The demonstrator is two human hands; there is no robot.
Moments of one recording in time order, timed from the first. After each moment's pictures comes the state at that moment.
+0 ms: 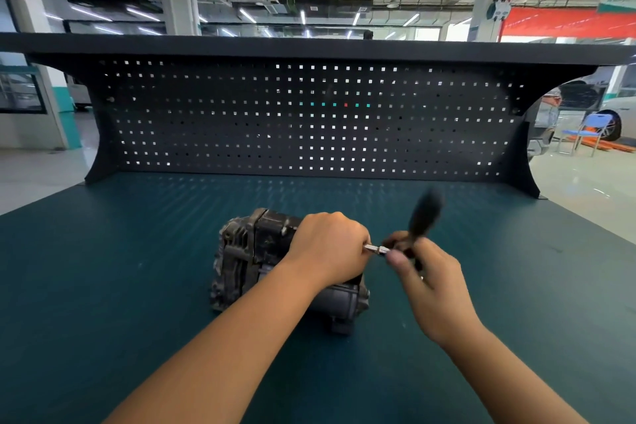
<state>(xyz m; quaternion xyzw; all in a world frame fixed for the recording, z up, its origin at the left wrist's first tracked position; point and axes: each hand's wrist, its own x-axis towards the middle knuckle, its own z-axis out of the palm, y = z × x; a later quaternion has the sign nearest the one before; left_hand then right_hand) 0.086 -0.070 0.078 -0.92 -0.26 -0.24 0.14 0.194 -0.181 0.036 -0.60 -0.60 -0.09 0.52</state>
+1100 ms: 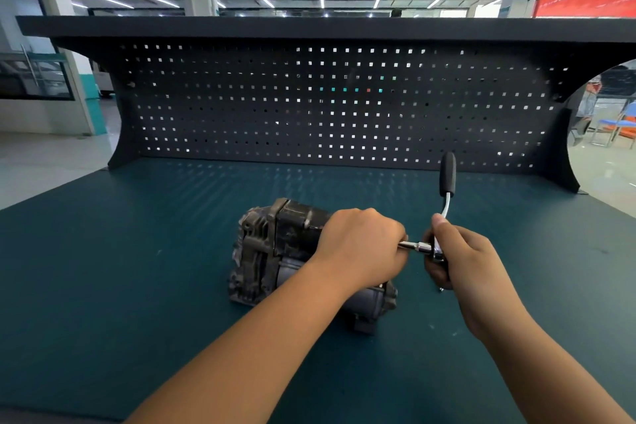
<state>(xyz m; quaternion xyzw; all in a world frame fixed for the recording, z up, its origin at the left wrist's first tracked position) 0.089 -0.074 0.074 -0.93 -0.24 -0.27 0.11 0.198 -0.161 0.050 -0.64 -0.41 0.18 0.62</state>
